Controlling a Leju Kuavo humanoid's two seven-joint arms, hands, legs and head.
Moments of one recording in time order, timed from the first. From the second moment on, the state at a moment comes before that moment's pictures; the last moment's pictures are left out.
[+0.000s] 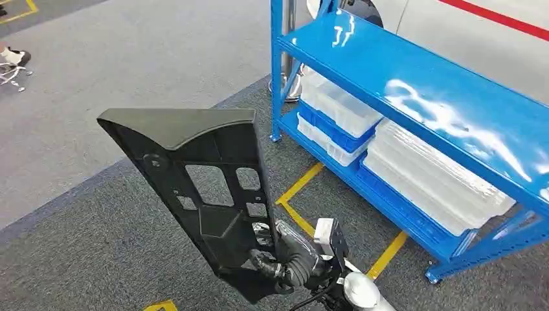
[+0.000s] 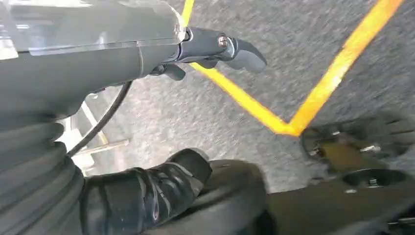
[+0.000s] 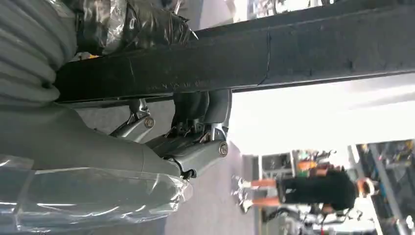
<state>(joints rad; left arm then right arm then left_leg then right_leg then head) -0.11 -0.05 -0.60 -0.23 0.35 0.15 0.11 -0.18 -0.09 0.68 -1.60 -0.39 0.40 -0.37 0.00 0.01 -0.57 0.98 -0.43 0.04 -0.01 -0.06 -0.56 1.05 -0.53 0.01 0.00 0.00</state>
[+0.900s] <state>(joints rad) -0.13 -0.06 -0.62 -0.23 0.31 0.17 0.12 -0.13 -0.10 0.66 -1.64 -0.38 0.37 -0.38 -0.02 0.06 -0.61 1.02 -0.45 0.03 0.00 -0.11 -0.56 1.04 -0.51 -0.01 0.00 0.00</state>
